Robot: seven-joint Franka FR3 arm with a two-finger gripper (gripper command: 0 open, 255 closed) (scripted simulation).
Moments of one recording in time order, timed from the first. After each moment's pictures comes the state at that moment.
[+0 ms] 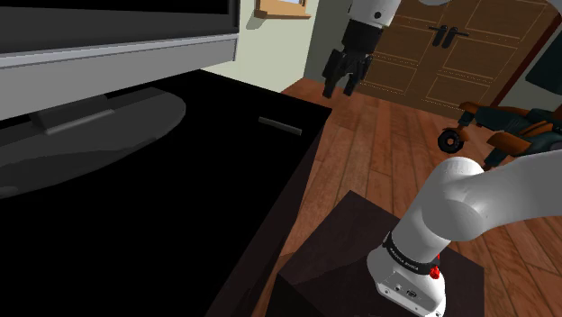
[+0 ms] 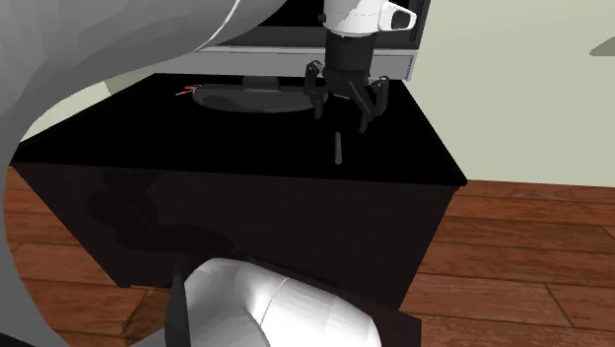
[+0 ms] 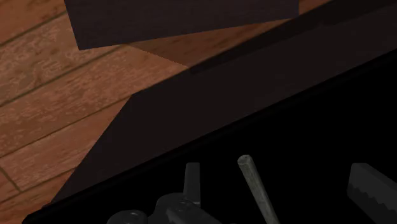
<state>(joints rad) 0.00 -0.77 0.01 -2.33 0.06 1.64 0.16</state>
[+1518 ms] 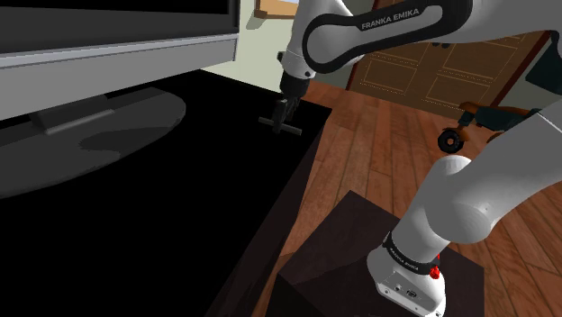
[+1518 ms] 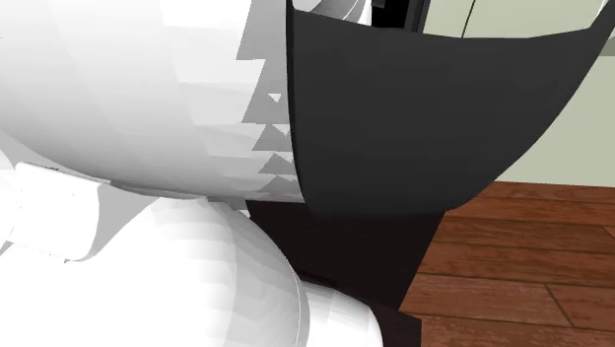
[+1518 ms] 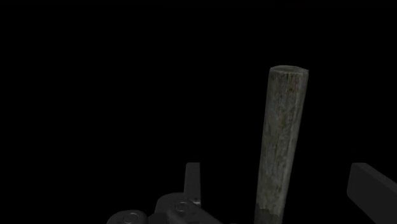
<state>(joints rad) 0.11 -0.37 -0.01 -2.39 0.01 2.14 -0.19</state>
